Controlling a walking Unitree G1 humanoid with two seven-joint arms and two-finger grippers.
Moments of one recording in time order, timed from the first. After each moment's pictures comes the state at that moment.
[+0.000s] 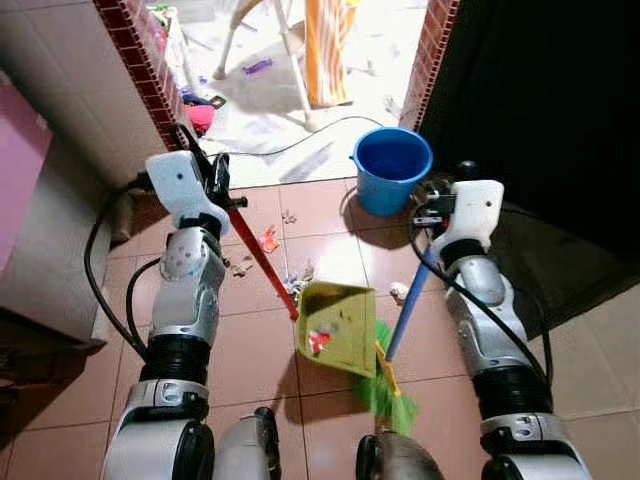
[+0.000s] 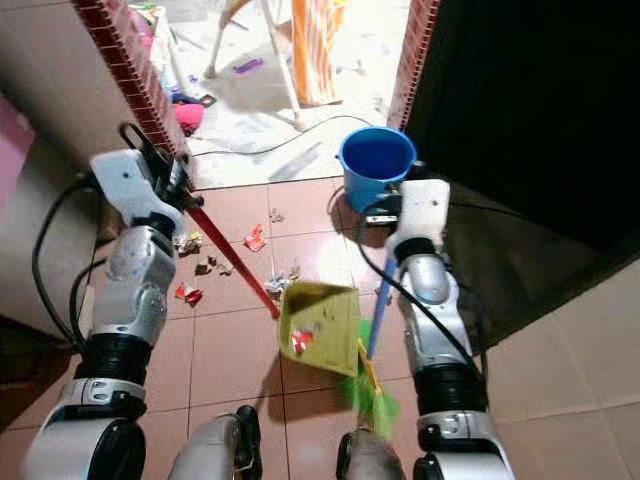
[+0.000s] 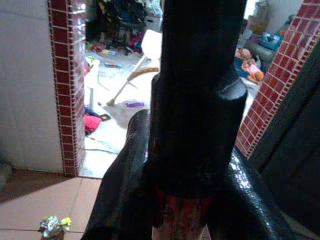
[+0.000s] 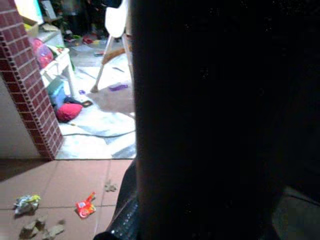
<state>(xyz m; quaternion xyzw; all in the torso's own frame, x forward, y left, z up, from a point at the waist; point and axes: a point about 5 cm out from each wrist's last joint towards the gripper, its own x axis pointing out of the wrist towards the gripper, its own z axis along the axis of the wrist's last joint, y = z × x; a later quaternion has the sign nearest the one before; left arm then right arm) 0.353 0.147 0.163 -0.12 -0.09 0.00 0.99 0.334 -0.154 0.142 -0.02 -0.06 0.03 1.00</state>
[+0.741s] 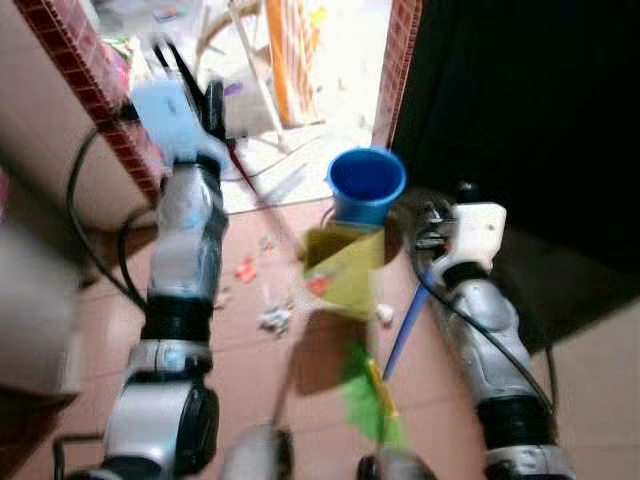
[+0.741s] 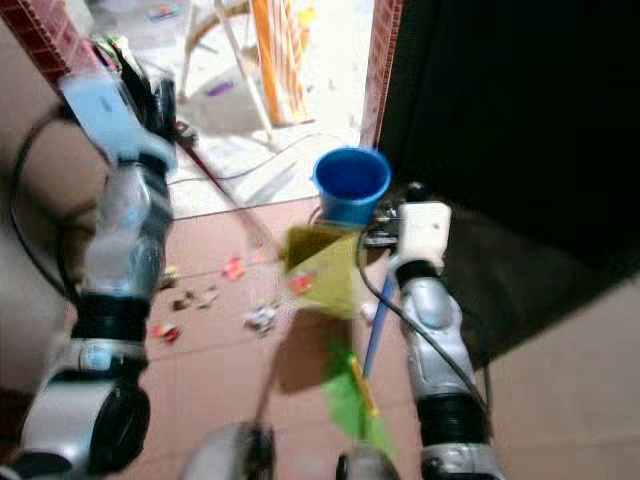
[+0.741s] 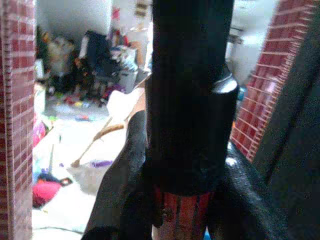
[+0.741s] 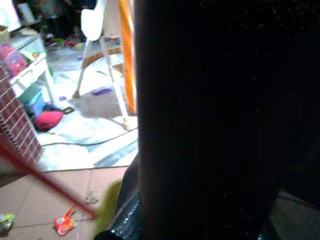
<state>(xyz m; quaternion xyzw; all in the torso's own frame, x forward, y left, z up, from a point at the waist) 0.366 0.148 0.243 -0.12 -0.20 0.03 0.97 0.313 -0.143 0.126 -0.01 -0.05 0.05 1.00</state>
